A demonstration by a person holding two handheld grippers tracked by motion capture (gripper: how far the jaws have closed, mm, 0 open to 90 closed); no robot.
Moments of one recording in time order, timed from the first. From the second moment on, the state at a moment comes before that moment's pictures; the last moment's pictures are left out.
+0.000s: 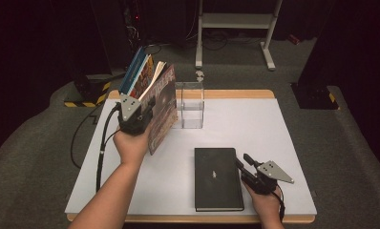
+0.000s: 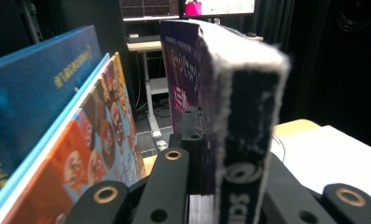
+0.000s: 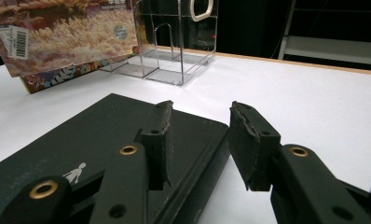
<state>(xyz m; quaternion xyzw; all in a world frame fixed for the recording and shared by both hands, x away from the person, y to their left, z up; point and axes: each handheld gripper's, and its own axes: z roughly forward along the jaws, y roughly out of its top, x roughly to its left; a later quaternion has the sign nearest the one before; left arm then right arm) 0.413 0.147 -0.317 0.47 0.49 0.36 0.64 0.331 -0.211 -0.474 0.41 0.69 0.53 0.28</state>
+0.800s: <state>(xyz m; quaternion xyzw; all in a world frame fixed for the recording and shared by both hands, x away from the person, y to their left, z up) 0.477 0.129 -0.318 0.45 0.50 0.39 0.63 0.330 -0.213 -0.473 0.40 0.68 0.54 0.28</state>
